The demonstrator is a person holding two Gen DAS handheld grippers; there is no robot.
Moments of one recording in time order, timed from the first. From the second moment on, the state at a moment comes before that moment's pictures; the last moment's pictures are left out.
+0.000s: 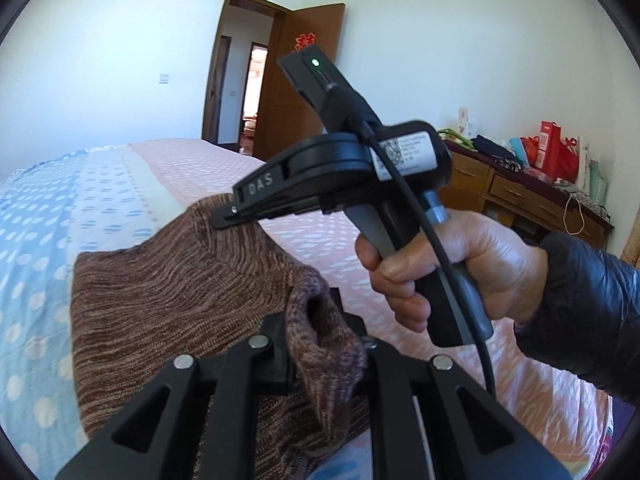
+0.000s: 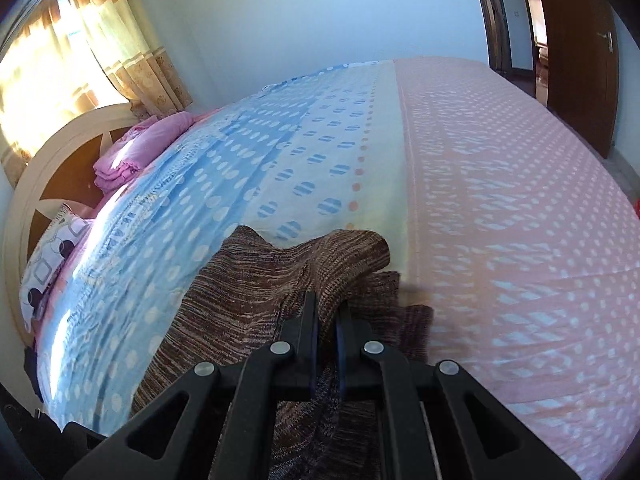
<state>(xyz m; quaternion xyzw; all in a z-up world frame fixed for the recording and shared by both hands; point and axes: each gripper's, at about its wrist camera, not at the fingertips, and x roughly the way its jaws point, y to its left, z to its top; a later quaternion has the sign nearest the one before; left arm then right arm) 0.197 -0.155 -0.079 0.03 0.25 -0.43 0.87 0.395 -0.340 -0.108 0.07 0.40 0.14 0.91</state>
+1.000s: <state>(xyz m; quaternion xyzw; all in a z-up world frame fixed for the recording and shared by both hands) 0.184 -0.114 -0.072 0.05 0.30 -0.29 0.91 0.268 -0.332 -0.110 0.11 0.35 0.14 0.92</state>
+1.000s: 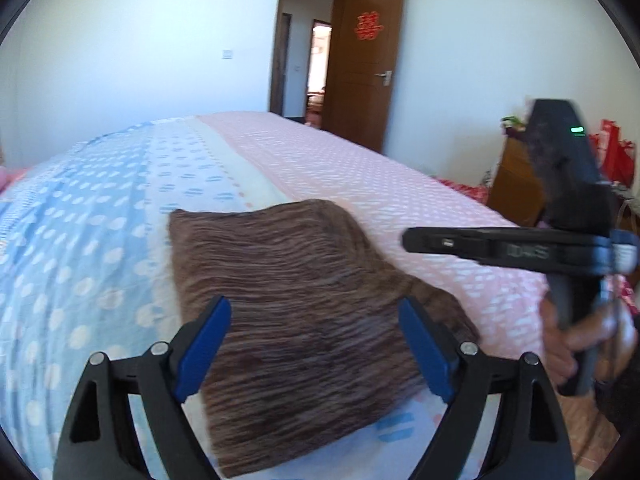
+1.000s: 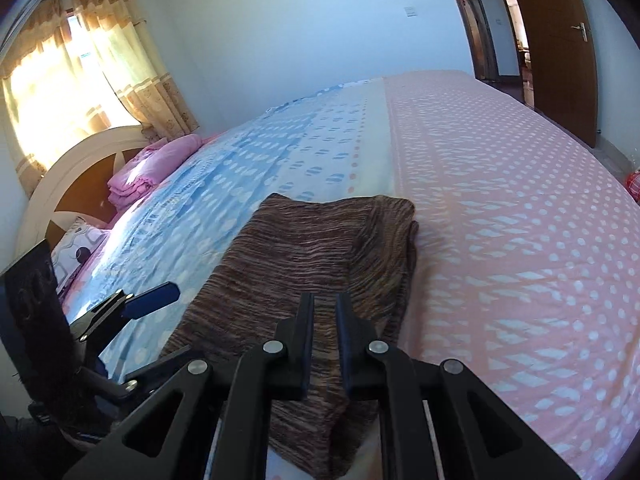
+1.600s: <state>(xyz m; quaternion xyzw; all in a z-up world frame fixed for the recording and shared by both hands) 0.209 -0.076 -0.122 0.03 0.41 -0.18 0.90 0.245 -0.308 -0.183 0.09 0.40 0.15 0.90</state>
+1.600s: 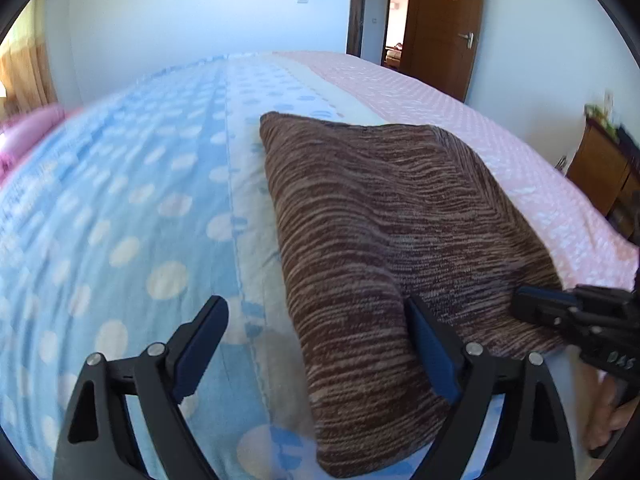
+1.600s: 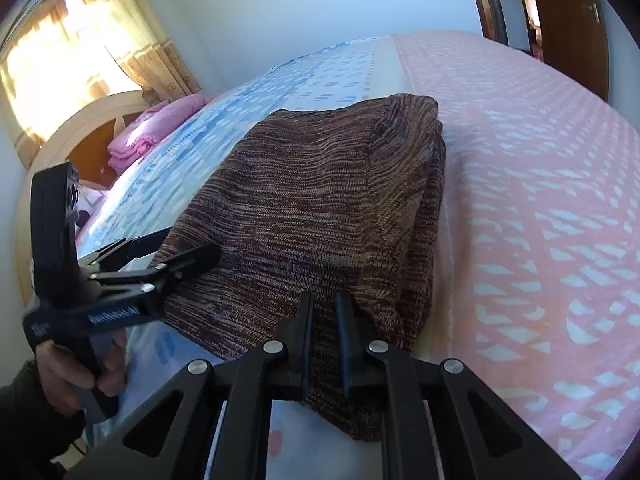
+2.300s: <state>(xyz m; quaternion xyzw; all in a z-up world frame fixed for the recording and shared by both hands) 0.330 -0.065 -0.128 -0.06 0.44 -0.12 0.89 0.246 -0.322 -0.183 0.14 0.40 0.16 0.89</state>
